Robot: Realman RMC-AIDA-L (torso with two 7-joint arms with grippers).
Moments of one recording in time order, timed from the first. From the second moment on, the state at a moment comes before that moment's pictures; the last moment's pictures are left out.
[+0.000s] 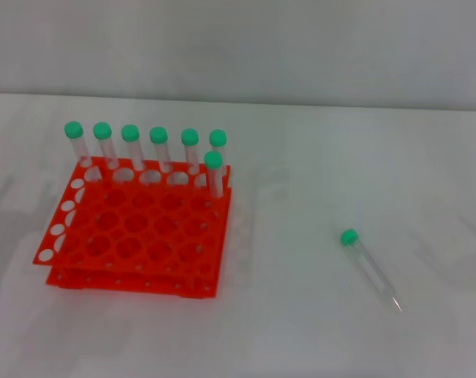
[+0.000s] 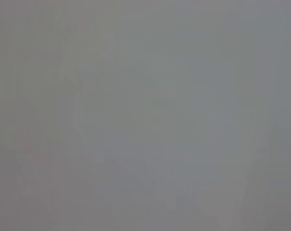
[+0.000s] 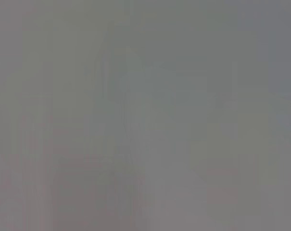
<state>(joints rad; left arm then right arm) -0.44 -2.08 2.67 -0.23 -1.31 1.65 -0.71 0.18 2.00 -0.35 -0.54 1.73 1.69 -2.03</state>
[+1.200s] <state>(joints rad) -0.39 -2.07 2.68 -0.20 -1.20 1.69 -0.75 0.16 1.98 -0.45 -0.69 1.68 1.76 -1.90</state>
